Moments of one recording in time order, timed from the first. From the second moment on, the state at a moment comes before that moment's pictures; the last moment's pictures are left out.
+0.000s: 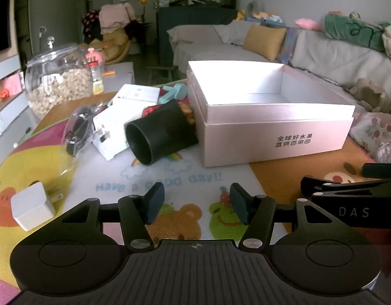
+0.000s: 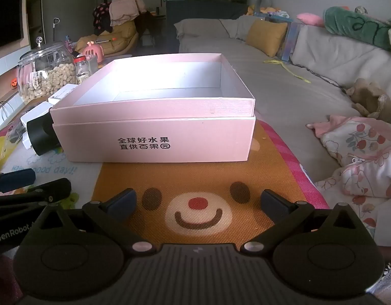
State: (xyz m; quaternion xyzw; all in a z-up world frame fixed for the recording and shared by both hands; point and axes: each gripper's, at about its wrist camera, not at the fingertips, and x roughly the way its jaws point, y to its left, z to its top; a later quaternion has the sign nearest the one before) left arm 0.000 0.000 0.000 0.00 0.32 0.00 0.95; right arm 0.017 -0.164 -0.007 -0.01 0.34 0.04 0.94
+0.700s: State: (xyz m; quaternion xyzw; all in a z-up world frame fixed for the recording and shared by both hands) left arm 0.000 0.000 0.000 0.00 0.31 0.00 0.95; right arm 0.017 -0.163 -0.006 -0.01 0.34 0.04 0.94
